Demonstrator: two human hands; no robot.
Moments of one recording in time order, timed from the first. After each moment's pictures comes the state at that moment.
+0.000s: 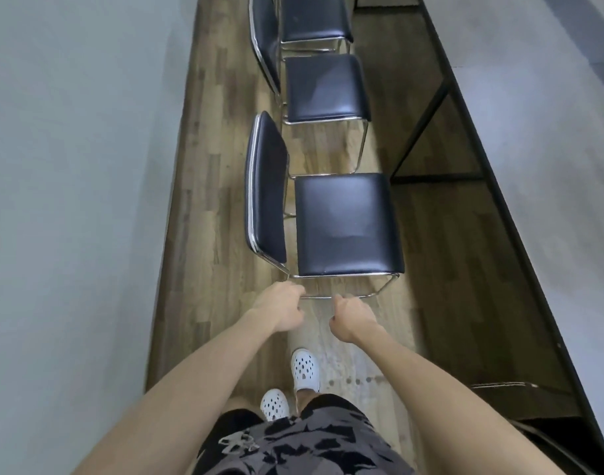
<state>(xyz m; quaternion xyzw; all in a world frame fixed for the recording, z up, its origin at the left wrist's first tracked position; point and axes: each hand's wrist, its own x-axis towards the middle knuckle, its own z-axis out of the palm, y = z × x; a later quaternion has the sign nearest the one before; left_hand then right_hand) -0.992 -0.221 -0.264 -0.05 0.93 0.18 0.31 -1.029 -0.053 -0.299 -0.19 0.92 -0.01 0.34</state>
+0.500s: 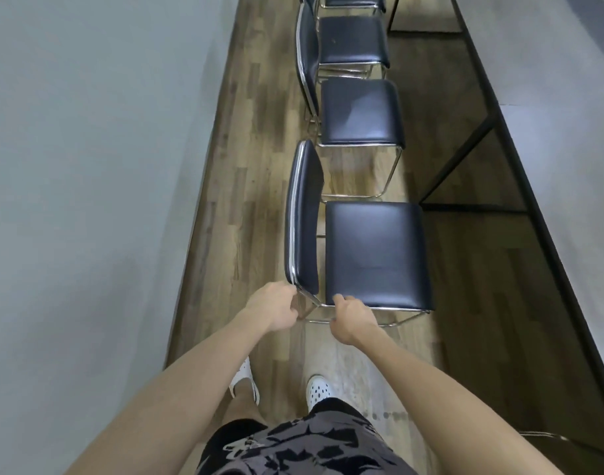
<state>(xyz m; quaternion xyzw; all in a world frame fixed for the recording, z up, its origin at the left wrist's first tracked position) -1.026 -0.339 -0.255 -0.10 0.93 0.18 0.30 -1.079 -0.161 -0.300 -0.22 0.92 -0.01 0.34</state>
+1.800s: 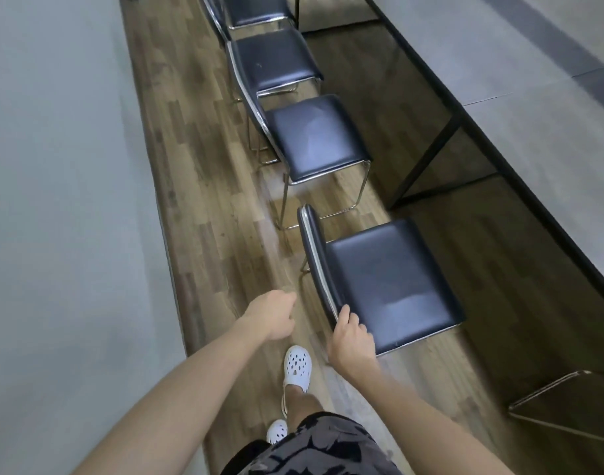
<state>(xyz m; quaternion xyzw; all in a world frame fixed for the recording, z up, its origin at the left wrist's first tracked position) -1.225 -0.545 -0.270 0.11 0.93 0.11 0.34 -1.166 -0.367 -0.320 0.04 0.97 -0.02 0.25</state>
